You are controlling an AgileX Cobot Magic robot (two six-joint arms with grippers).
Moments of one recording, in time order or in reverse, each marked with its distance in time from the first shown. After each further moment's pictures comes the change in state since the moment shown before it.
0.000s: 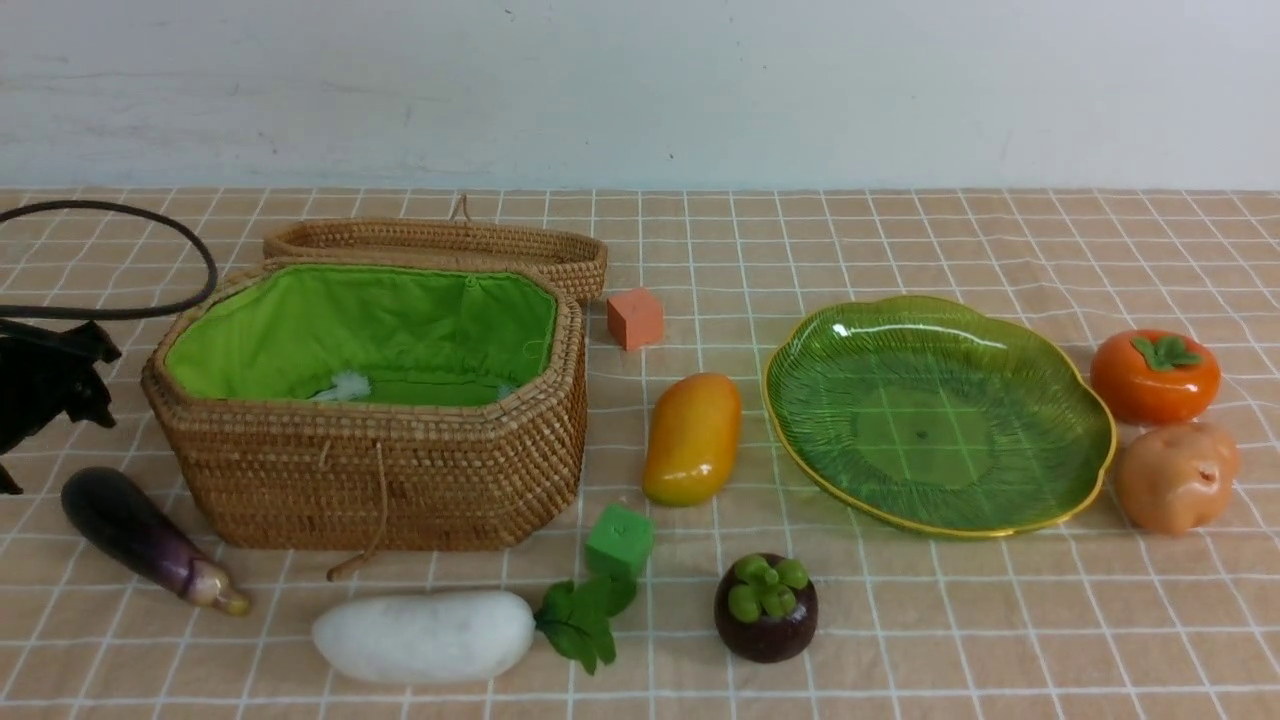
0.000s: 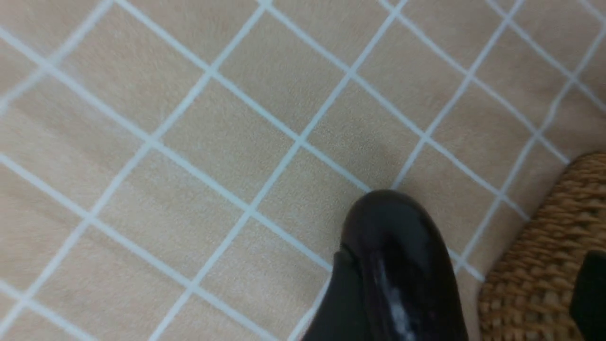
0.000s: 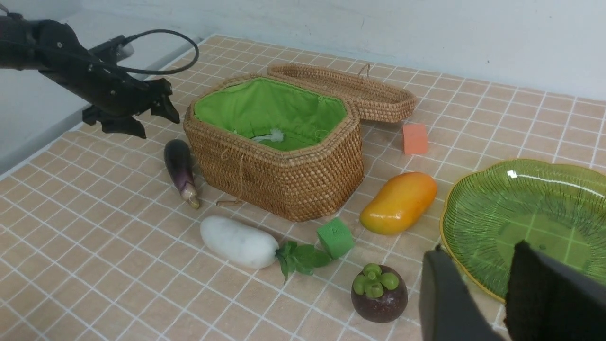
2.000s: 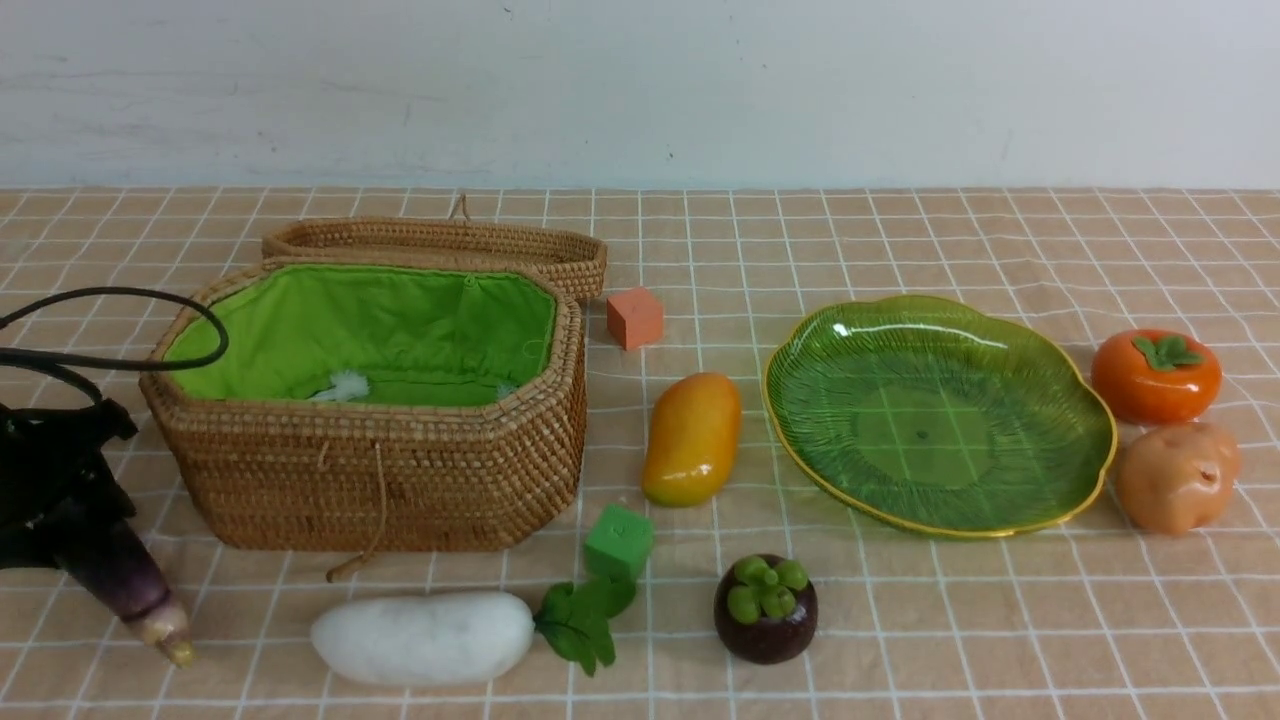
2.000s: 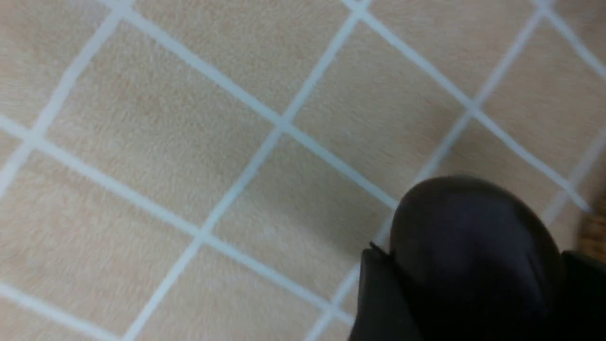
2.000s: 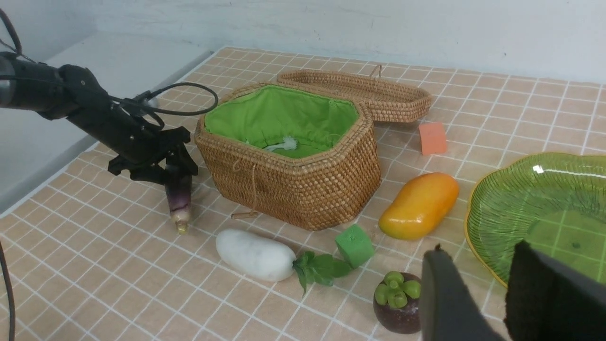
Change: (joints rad) right arm 0.000 0.001 0.091 0.068 -0.102 0.000; left arm 0.071 0.094 0.017 -0.273 0.072 0.320
